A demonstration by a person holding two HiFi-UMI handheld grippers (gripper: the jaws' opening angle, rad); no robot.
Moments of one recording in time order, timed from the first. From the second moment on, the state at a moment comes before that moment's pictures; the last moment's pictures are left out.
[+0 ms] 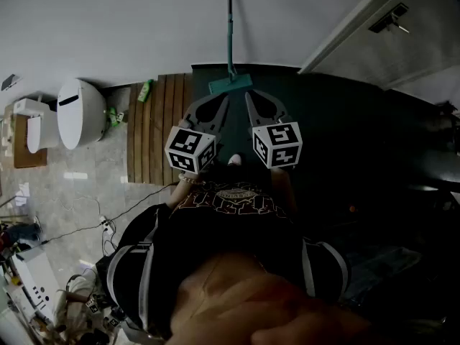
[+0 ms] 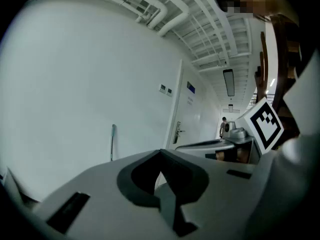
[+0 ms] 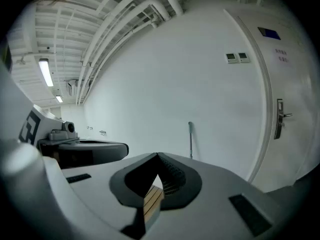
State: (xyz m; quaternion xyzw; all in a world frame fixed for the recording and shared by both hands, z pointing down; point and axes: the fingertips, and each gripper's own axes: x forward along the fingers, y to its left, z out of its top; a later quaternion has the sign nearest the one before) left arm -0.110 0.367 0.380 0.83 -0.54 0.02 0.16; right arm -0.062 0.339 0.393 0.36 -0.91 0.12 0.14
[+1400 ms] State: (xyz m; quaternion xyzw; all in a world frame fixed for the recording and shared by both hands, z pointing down) left arm -0.201 0.206 0.388 0.85 -0.51 0.01 0.16; right arm -0.150 0.181 0.395 0.39 -0.90 0.12 0.13
